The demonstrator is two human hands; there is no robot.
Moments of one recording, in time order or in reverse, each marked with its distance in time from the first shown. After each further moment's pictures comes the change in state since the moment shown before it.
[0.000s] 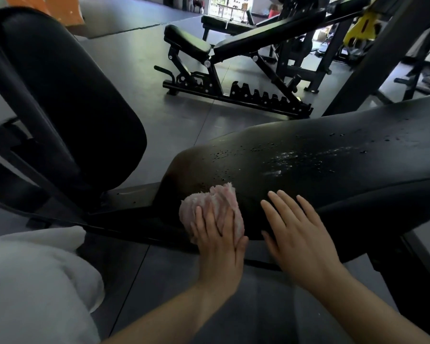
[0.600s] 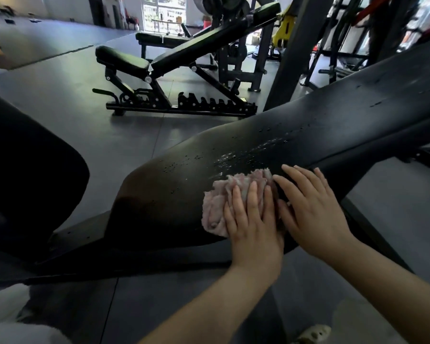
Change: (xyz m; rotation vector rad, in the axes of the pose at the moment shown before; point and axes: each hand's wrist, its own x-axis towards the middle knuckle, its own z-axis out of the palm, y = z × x) left_hand 0.030 0.135 0.003 0.208 -0.255 0.212; right_hand -0.034 0.082 -0.031 0.073 0.060 0.313
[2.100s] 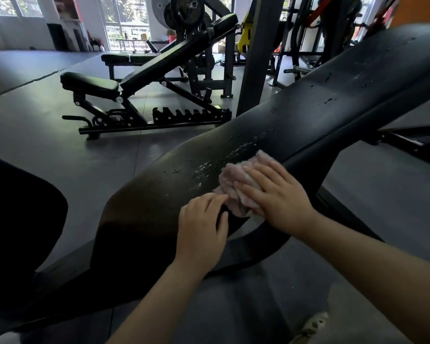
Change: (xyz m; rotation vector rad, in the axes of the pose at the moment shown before) left_hand 0.021 -0.067 -0.032 -0.359 0.145 0.234; right_hand 0.020 0.023 0.029 -0.121 0.263 -0.326
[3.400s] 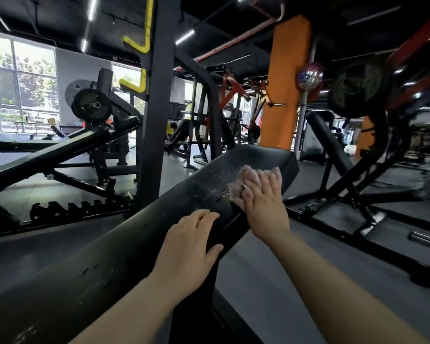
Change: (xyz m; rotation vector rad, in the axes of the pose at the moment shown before) left_hand 0.201 0.180 0.079 -0.040 -0.156 0.458; right_hand -0.021 0.257 -0.074 -0.120 -0.068 0.926
